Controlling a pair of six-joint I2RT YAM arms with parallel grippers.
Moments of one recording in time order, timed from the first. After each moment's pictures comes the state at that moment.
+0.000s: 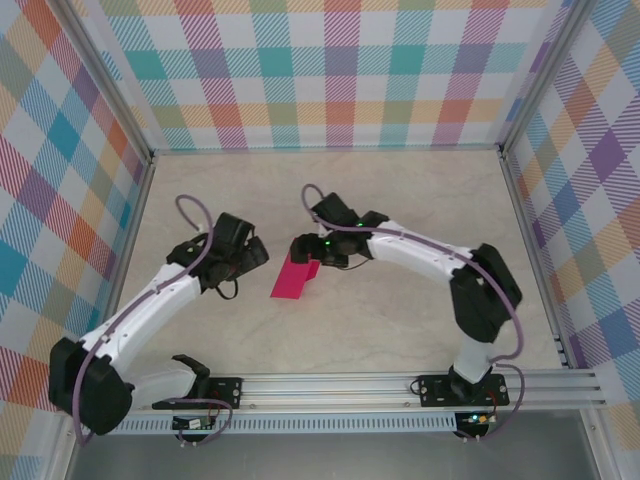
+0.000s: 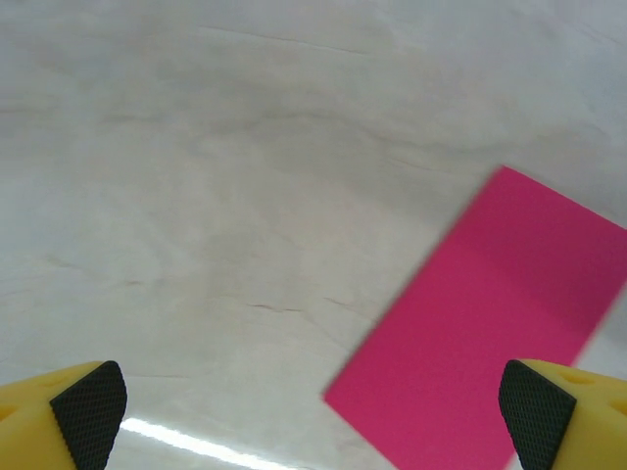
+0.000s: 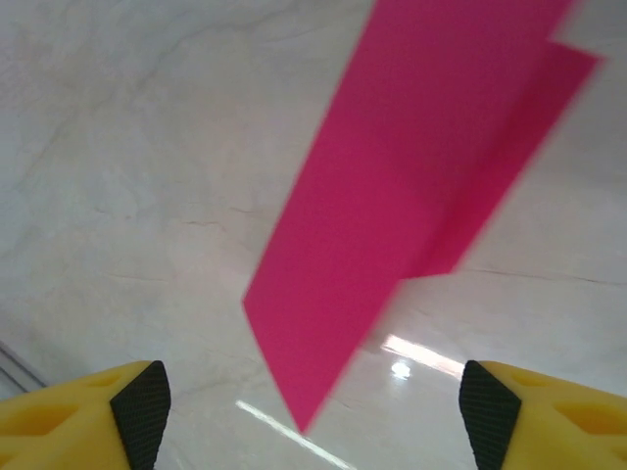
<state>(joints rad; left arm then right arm) -0.45 1.13 0.91 -0.83 -0.26 -0.89 0.84 1.82 1.40 -0.58 -0.24 0.75</state>
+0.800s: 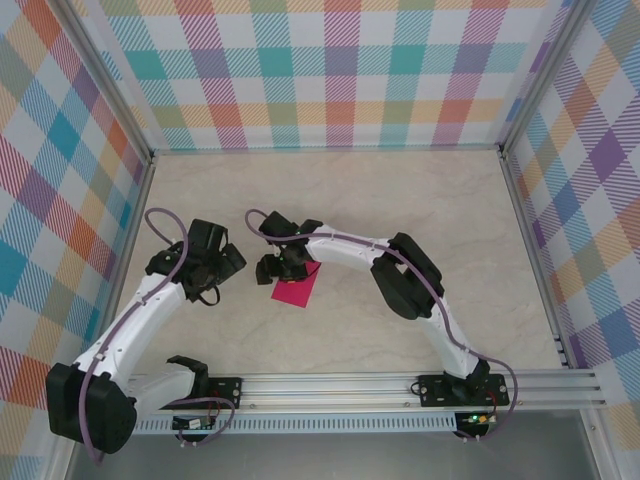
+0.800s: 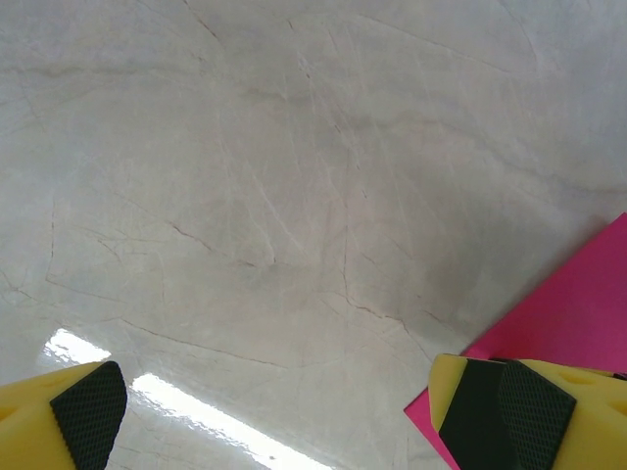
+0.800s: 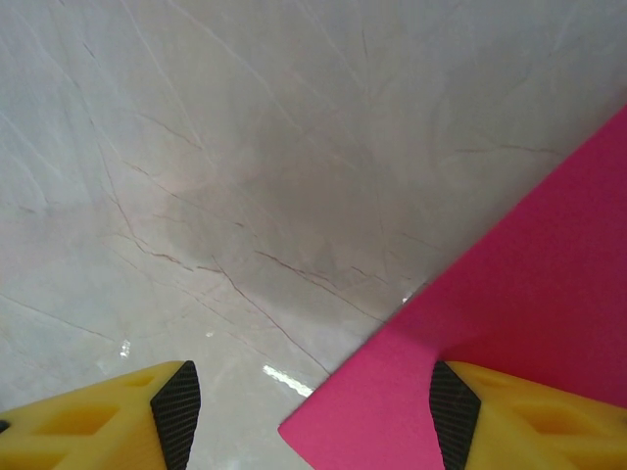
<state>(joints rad) -0.28 1.08 0.85 -0.89 -0.19 -0.89 0.95 2.27 1.79 -0.71 -0.26 0.69</state>
